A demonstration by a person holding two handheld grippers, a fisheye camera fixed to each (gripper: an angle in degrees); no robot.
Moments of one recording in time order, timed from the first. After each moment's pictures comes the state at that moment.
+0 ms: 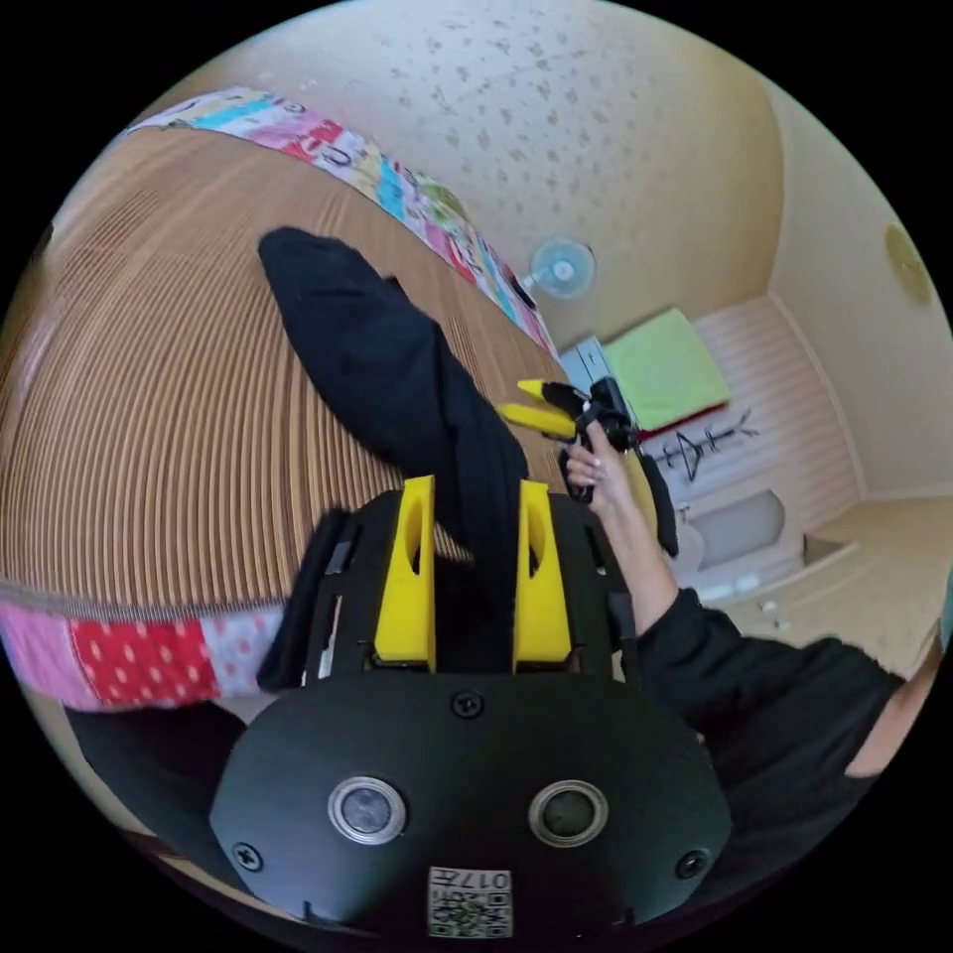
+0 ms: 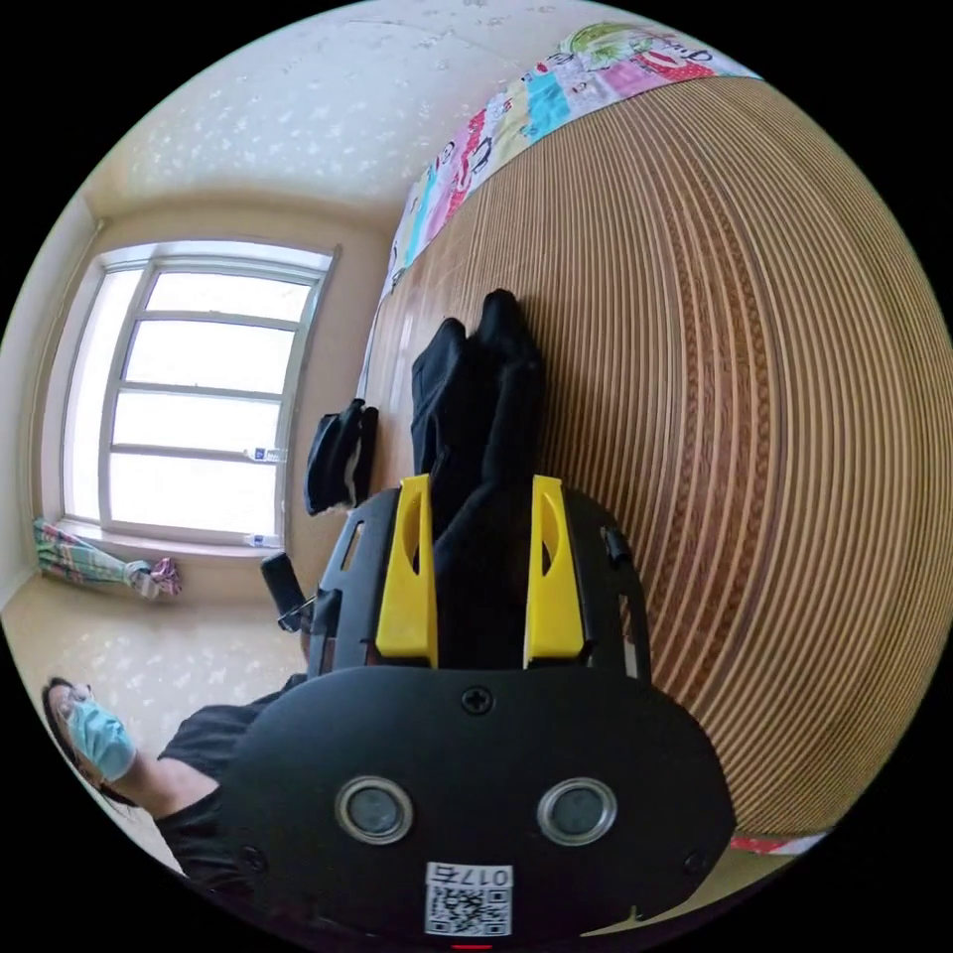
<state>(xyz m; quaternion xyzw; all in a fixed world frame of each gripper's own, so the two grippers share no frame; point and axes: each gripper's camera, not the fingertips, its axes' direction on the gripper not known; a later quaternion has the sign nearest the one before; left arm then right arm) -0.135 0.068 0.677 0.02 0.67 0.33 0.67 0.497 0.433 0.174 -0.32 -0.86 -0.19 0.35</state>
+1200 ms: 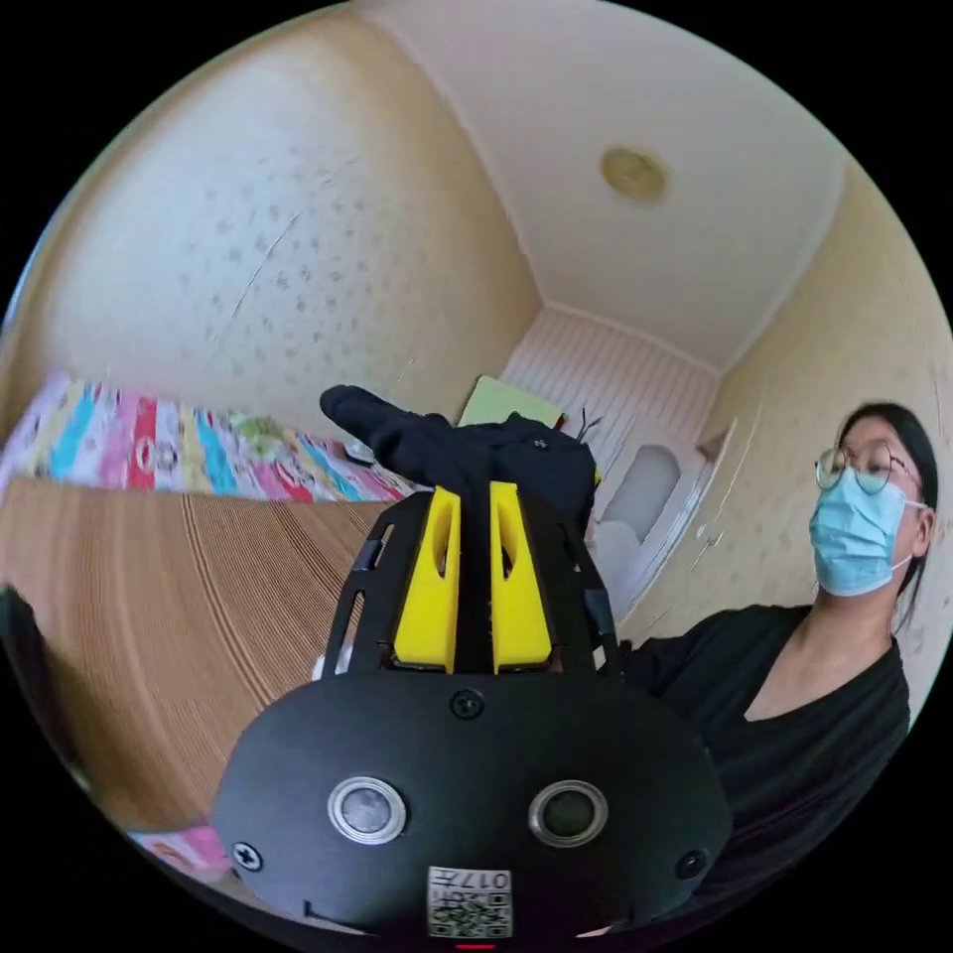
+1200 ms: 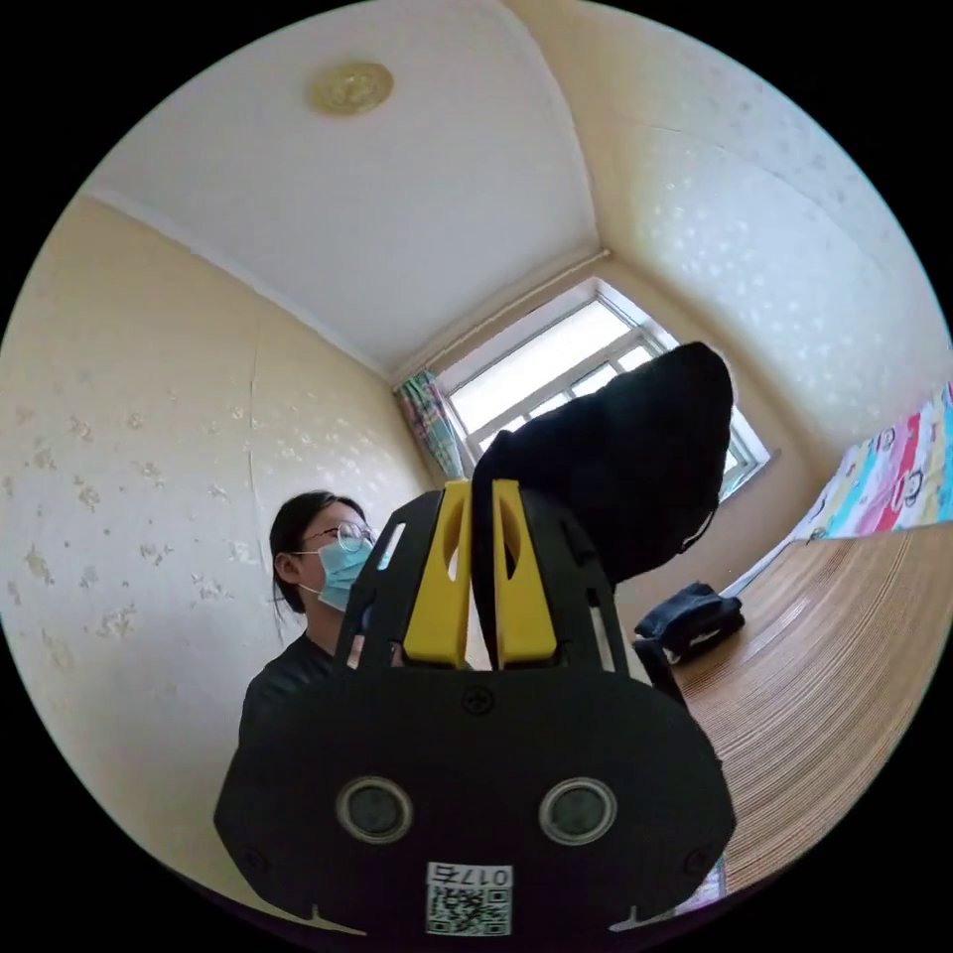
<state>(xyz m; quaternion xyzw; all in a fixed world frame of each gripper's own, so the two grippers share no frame) -0.442 0.126 0.510 0.30 0.75 0.40 0.44 0.945 0.390 0.291 0.08 -0.99 -0.02 -0.12</state>
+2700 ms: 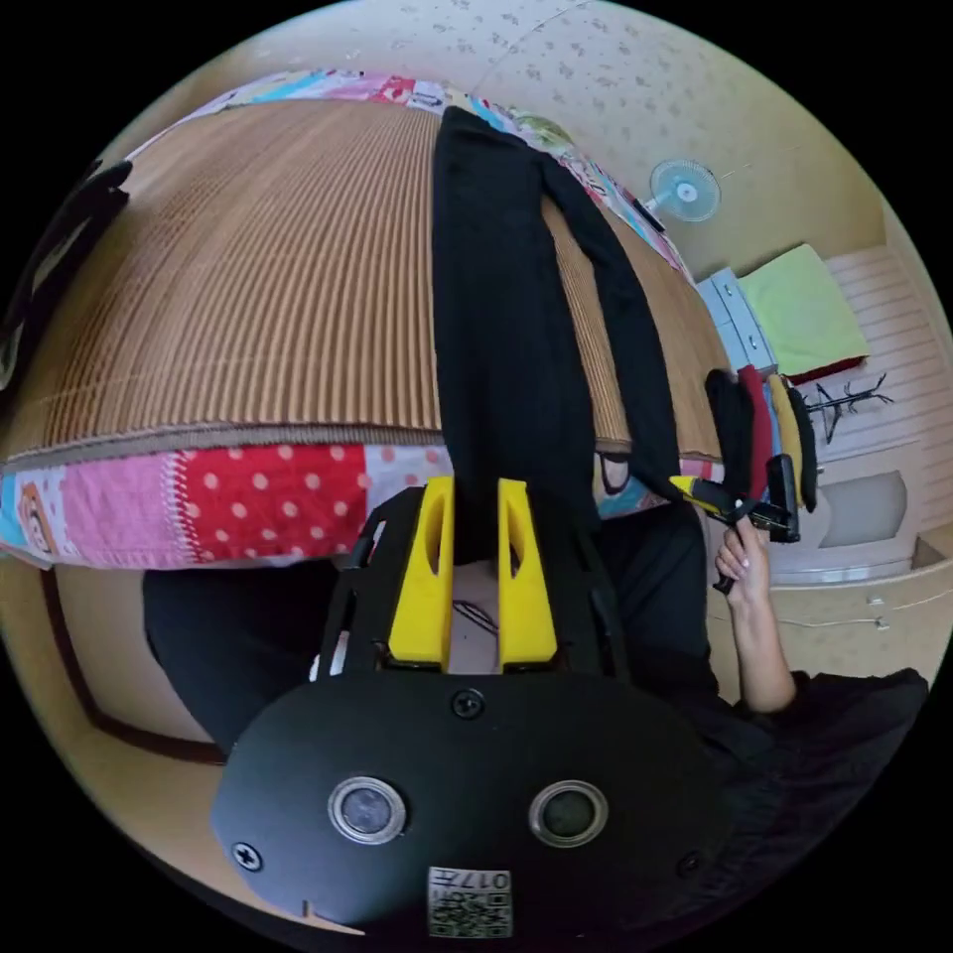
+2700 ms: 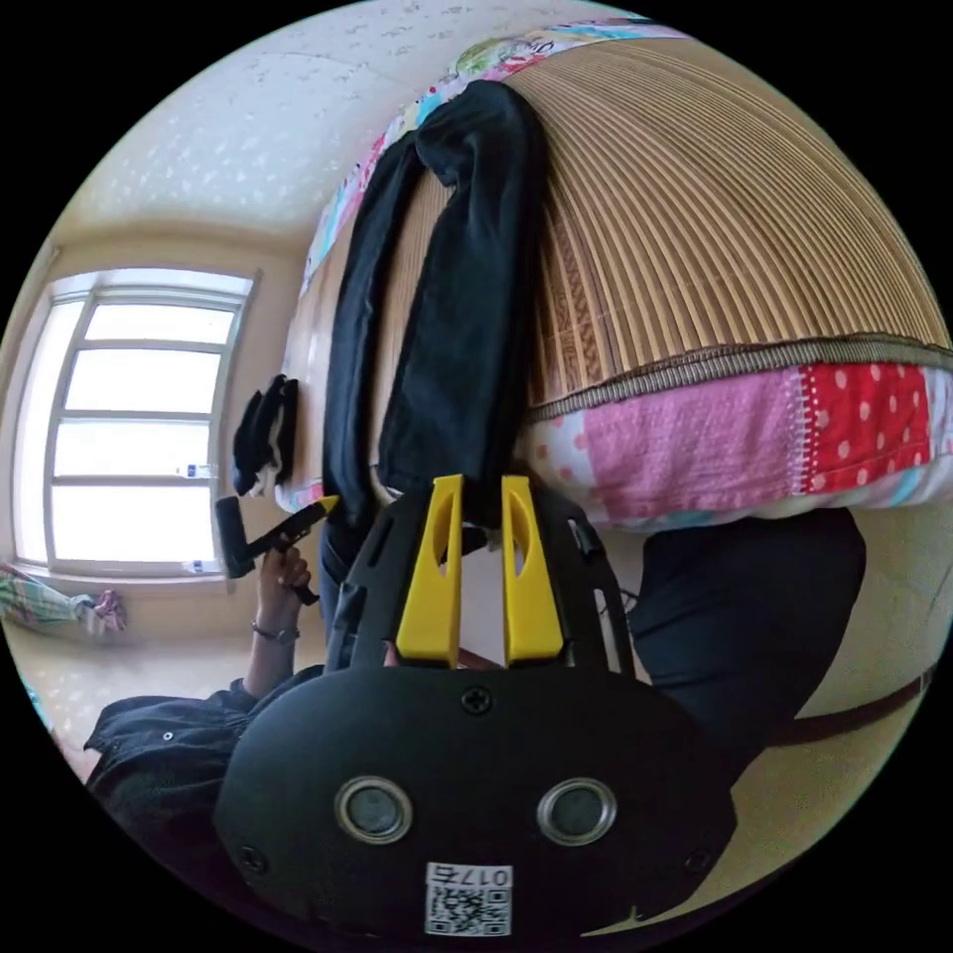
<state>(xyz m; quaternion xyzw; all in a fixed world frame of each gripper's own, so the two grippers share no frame) -0.176 0.060 0.783 -0.01 0.48 0.39 0.79 0.562 0.654 0.218 -0.34 -0.79 -0.17 0.48</state>
